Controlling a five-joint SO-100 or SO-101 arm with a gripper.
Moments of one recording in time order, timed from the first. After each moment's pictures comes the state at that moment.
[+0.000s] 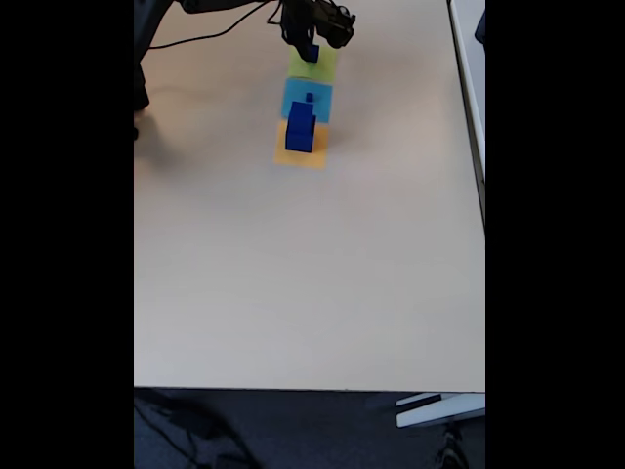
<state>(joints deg) -23.4 51.9 57.4 60.5 122.5</state>
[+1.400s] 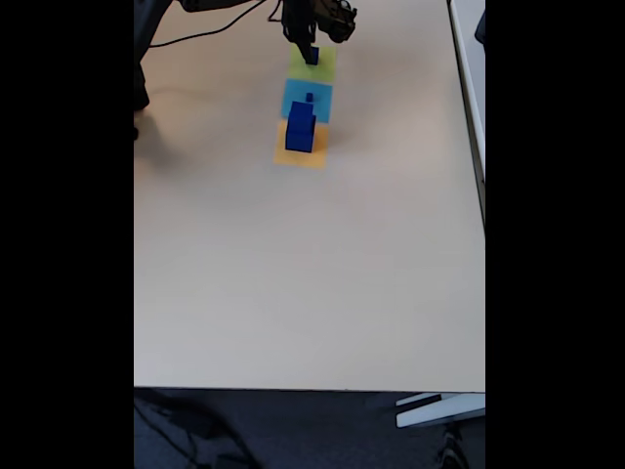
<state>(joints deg) -24.2 51.9 57.4 58.0 121.8</state>
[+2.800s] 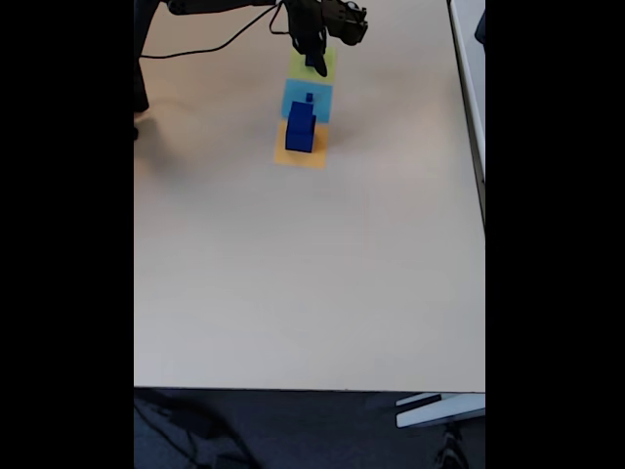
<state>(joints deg) -14.2 63.0 65.9 58.4 103.6</state>
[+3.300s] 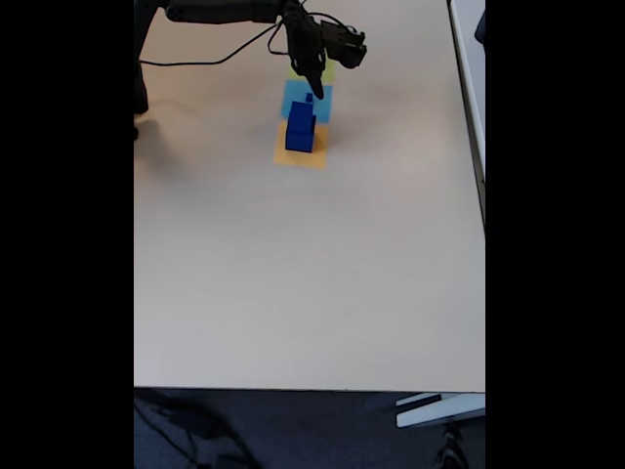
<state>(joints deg) -9.4 63.4 70.8 57.5 98.0</state>
